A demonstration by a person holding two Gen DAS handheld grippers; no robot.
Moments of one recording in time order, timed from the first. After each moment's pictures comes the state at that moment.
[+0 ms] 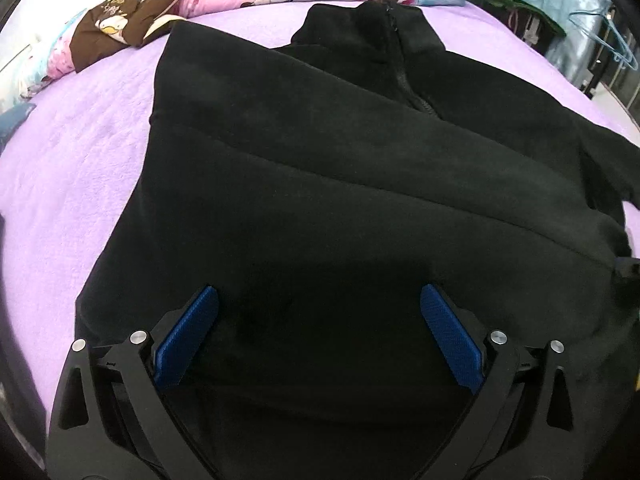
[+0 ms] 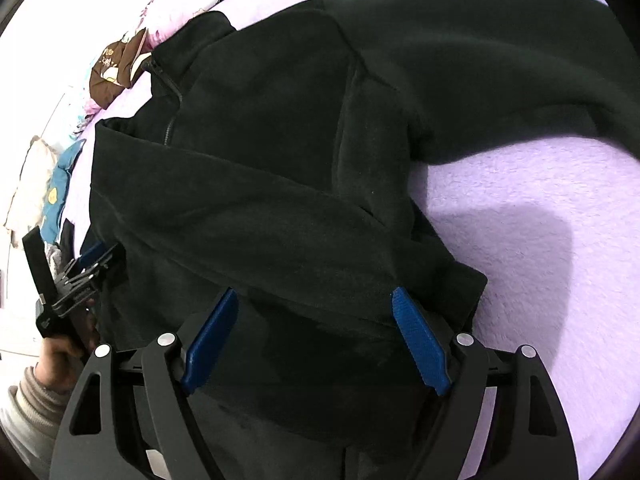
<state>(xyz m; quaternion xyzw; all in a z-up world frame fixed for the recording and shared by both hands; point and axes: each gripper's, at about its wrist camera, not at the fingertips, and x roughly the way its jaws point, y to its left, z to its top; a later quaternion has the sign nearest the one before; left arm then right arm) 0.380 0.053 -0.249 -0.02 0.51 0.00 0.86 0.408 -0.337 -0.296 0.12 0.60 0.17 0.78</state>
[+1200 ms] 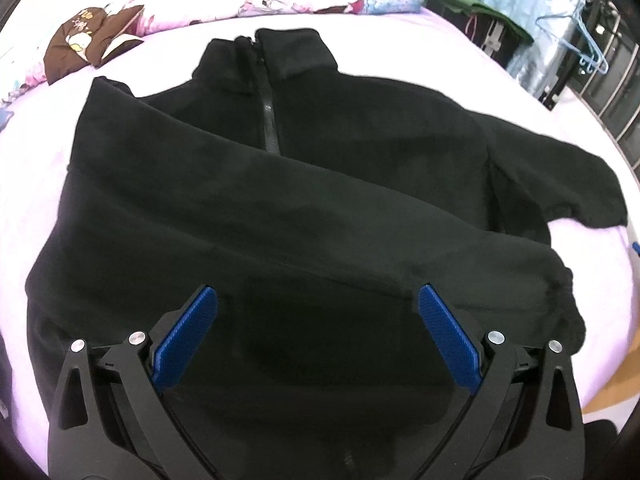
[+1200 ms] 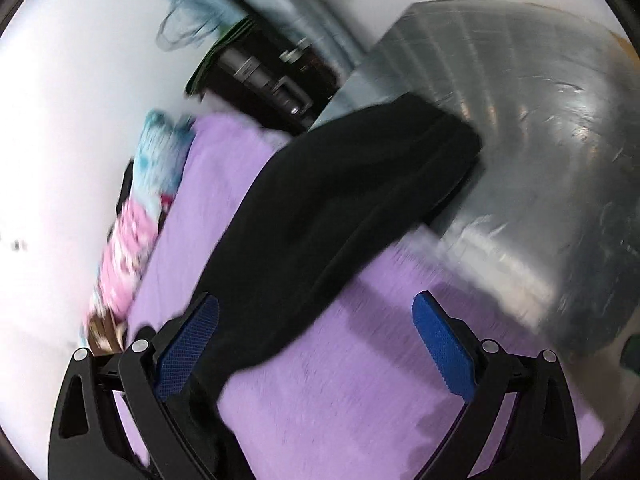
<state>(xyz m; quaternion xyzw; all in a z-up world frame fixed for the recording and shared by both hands) 0.385 -0.066 -0.203 -0.06 0.51 -0.03 0.86 0.361 -0.702 -0.211 0.41 0.38 -0.07 0.83</state>
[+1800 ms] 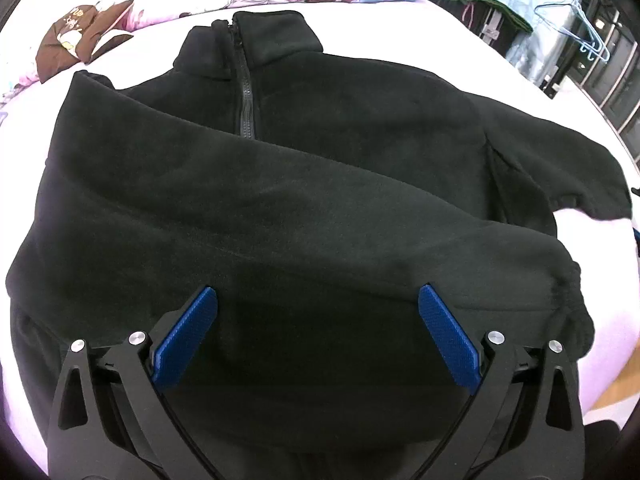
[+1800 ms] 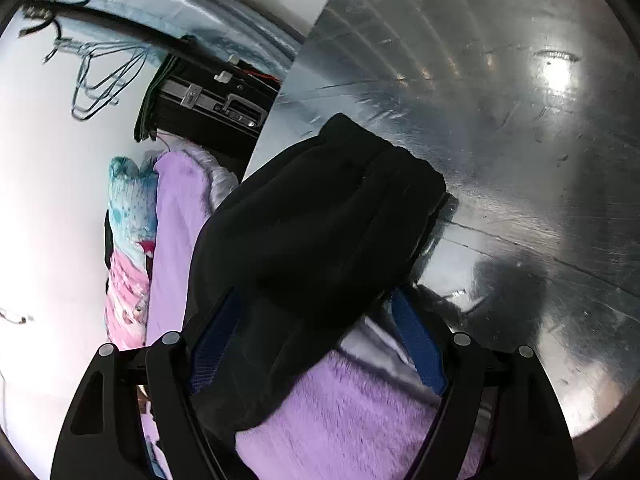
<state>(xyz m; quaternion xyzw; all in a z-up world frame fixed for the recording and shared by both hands) 0.390 -0.083 -0.220 -0.05 0.52 -0.03 0.85 0.401 -0.754 -0.250 0.50 0.38 -0.11 0.77</state>
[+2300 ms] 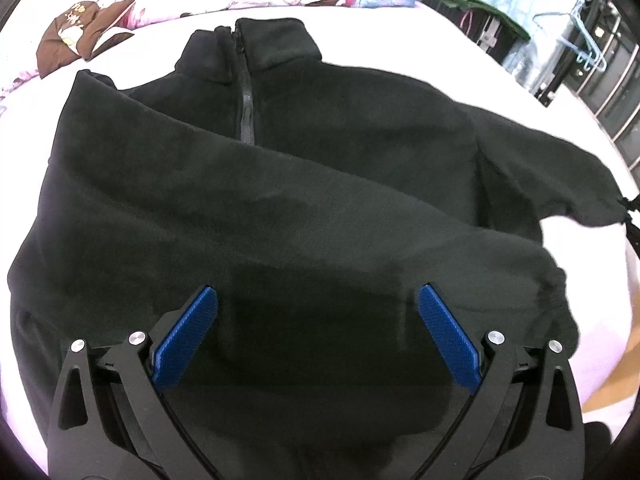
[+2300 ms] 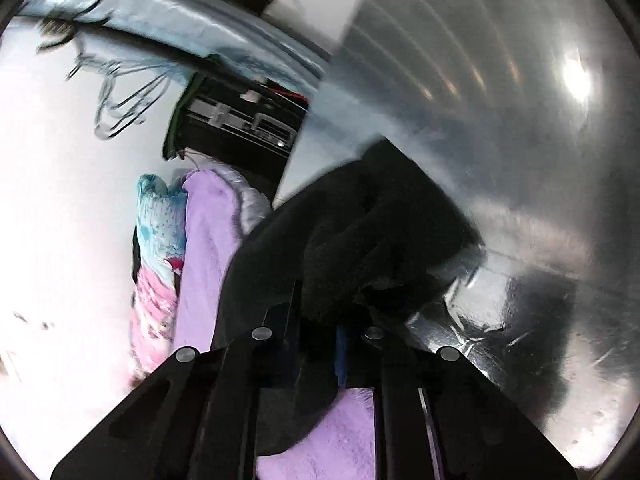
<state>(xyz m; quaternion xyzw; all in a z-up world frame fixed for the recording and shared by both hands) 0.387 -0.081 -0.206 -0.07 0.51 -0.04 0.86 0.415 -0.739 -0.240 0.49 0.32 -0.08 0.81</state>
